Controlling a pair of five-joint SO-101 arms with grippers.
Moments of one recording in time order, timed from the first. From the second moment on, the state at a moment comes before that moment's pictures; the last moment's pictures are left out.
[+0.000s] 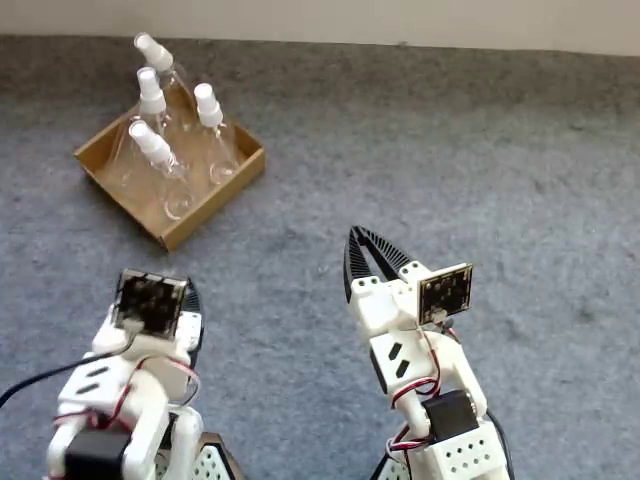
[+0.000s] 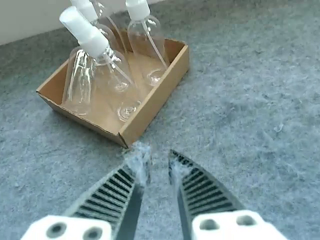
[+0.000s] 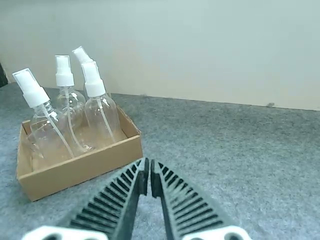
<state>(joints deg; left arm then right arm) -0.7 -103.3 66.6 78.0 -5.5 -21.3 -101.5 95.9 17.6 -3.4</state>
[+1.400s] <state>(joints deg) -0.6 -103.3 95.9 75.6 -0.7 -21.3 -101.5 95.9 24.1 3.4</state>
